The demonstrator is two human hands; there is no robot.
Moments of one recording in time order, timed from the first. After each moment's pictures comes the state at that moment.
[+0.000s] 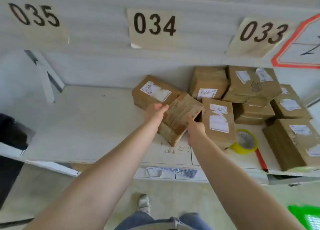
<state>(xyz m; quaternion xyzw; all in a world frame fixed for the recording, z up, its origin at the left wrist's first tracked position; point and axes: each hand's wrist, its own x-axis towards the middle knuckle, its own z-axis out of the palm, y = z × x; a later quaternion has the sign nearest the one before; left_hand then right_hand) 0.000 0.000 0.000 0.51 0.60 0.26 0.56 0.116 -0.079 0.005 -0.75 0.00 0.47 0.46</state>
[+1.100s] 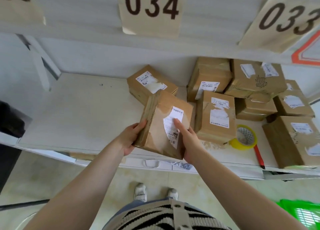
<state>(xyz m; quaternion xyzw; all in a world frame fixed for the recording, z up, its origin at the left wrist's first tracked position) -0.092 -0.050 -0.030 0.34 0.53 0.20 0.75 0.093 -0.129 -0.004 -0.63 -0.07 0.60 0.48</state>
